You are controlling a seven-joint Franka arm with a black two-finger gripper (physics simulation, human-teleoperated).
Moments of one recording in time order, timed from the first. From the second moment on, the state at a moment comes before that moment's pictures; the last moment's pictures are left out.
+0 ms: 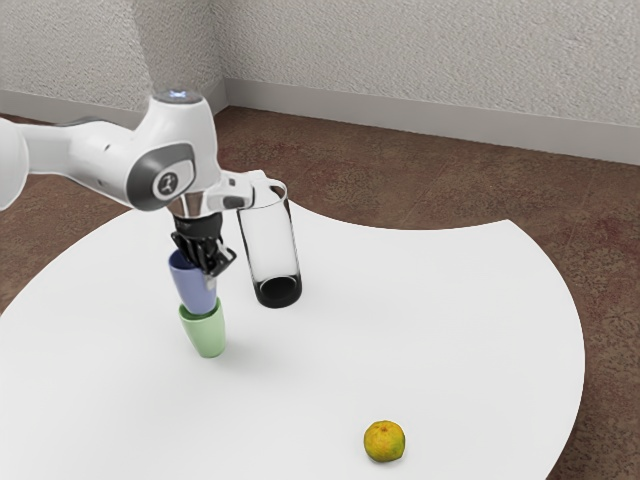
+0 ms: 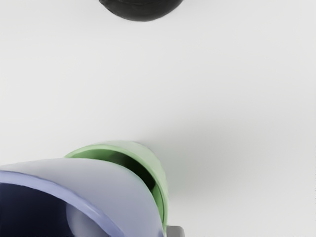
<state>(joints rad) -0.04 0.04 0.01 -2.07 0.11 2.09 0.06</state>
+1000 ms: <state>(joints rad) -0.04 0.12 0.01 -2.07 0.11 2.15 0.06</state>
